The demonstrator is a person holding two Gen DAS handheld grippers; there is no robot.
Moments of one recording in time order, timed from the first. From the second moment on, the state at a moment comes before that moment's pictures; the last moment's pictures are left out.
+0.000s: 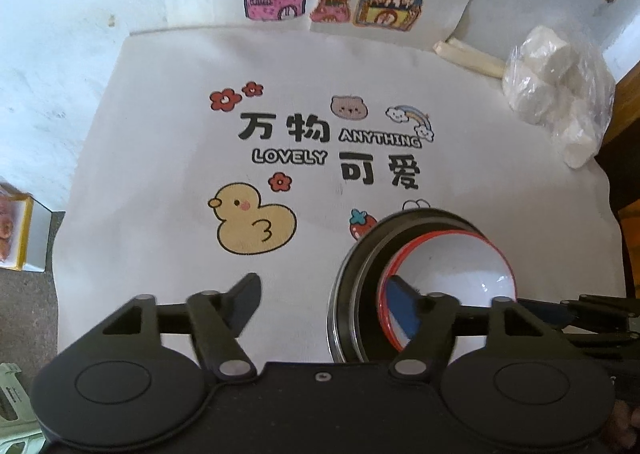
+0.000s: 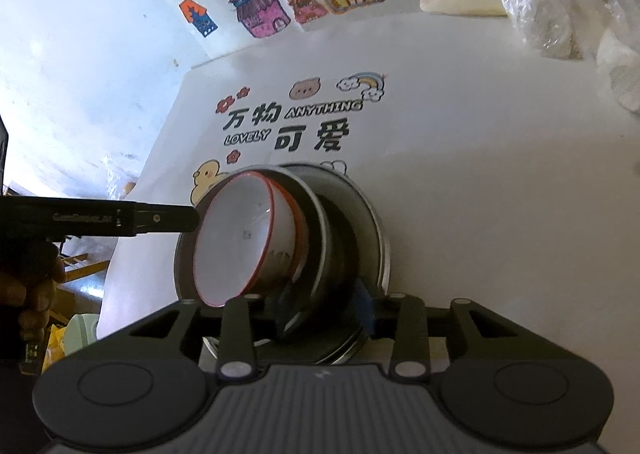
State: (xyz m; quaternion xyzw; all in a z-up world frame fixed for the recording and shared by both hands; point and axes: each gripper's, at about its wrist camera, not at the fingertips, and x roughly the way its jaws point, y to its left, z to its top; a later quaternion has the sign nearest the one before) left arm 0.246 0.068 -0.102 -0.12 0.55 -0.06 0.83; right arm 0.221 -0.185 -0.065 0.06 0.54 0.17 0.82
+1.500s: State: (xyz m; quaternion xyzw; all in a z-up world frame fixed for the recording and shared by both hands) left arm 0.026 0.054 -0.011 -0.09 0.37 -0.01 0.93; right arm 0.020 -0.187 0.049 0.07 0.36 0.14 0.92
